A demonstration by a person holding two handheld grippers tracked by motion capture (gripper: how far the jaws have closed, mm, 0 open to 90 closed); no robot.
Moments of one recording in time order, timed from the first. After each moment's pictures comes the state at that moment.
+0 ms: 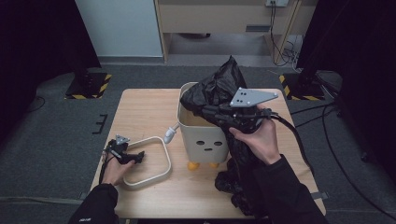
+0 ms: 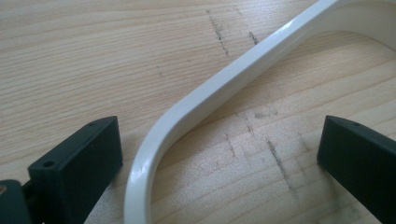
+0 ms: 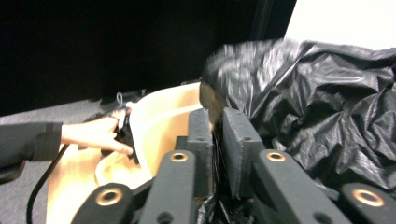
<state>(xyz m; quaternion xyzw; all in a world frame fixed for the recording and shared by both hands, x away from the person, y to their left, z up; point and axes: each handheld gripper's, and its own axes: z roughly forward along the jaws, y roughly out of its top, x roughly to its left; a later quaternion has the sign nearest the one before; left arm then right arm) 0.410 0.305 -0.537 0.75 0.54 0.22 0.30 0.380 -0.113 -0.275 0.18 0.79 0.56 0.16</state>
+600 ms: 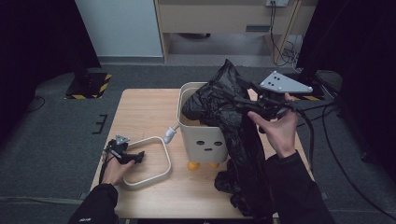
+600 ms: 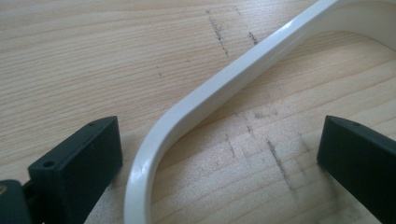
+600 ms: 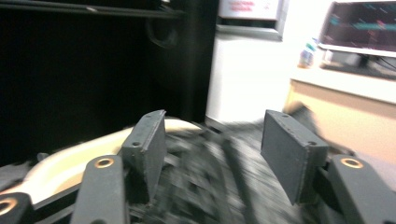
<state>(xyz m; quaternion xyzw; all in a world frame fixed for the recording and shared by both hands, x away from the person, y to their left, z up) 0.410 0.305 -0.537 0.75 0.54 0.22 0.30 0.392 -0.160 -0.249 0.26 0.70 0.61 0.27</state>
